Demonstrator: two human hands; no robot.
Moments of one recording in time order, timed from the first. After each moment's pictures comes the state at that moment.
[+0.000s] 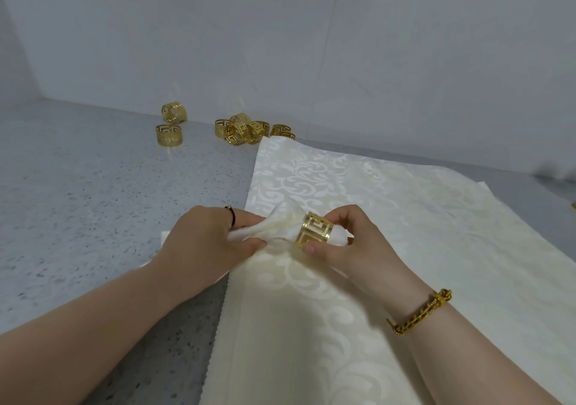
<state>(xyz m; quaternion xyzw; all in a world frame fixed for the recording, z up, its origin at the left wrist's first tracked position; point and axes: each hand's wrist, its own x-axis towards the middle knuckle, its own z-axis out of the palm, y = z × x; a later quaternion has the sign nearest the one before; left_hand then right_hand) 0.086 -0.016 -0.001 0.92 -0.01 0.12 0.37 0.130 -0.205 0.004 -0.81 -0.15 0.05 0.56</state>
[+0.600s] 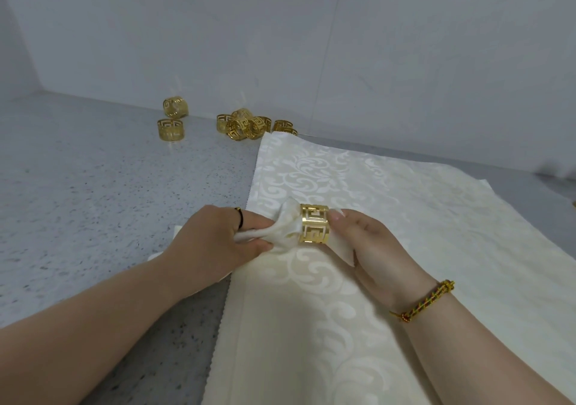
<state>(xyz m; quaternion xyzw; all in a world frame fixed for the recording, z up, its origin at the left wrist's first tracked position) 0.086 -0.013 -0.009 0.91 -0.05 0.10 0.41 0.130 -0.205 0.004 -0.69 -0.08 0.16 0.70</state>
